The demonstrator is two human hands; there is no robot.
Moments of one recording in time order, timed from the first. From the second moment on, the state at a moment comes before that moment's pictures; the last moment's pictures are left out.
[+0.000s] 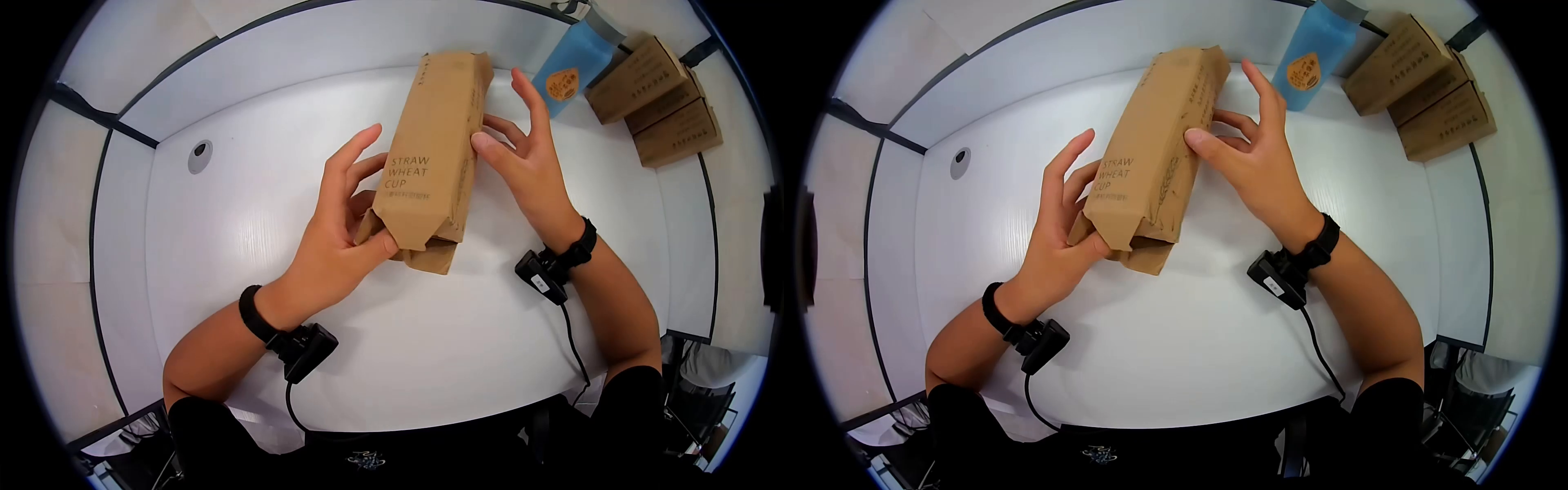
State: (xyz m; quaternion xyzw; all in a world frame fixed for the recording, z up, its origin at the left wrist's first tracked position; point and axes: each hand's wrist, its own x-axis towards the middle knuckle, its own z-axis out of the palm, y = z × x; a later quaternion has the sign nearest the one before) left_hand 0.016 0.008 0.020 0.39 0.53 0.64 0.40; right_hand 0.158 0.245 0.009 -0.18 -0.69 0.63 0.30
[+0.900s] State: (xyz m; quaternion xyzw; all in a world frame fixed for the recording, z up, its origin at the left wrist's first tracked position) left_hand 0.005 0.009 0.022 0.43 0.48 0.60 0.47; right_hand 0.166 0.246 0.015 -0.08 -0.86 0.47 0.20
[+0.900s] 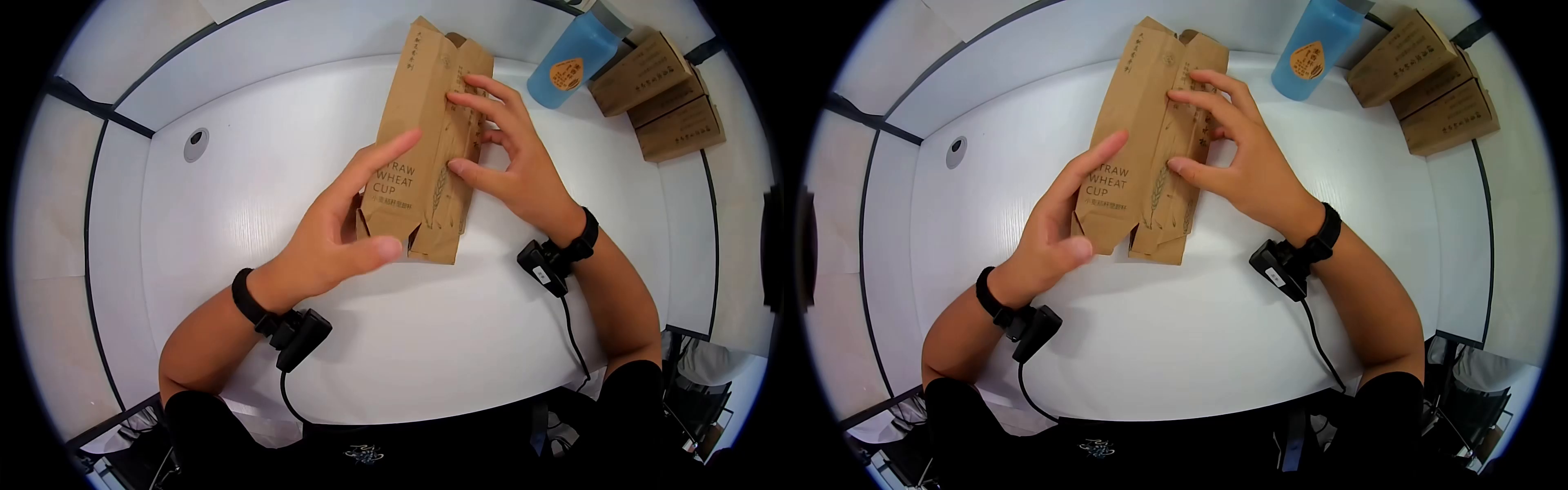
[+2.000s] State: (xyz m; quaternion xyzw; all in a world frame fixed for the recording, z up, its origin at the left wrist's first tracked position) left_hand 0.010 0.003 0.016 0.36 0.55 0.56 0.50; right_hand 0.184 0.248 0.003 0.02 -0.72 0.69 0.03
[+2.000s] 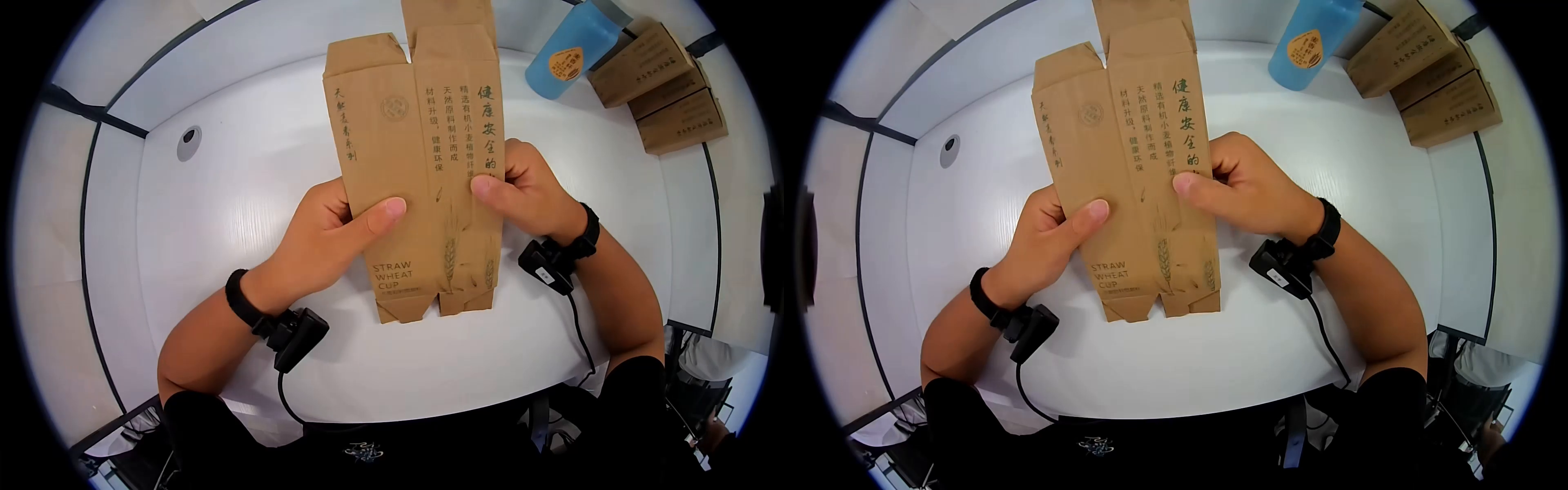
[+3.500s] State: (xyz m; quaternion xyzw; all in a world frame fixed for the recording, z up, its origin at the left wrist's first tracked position) left_hand 0.010 0.000 0.018 0.40 0.54 0.55 0.49; right_hand 0.186 0.242 0.021 -0.03 -0.69 0.72 -0.13
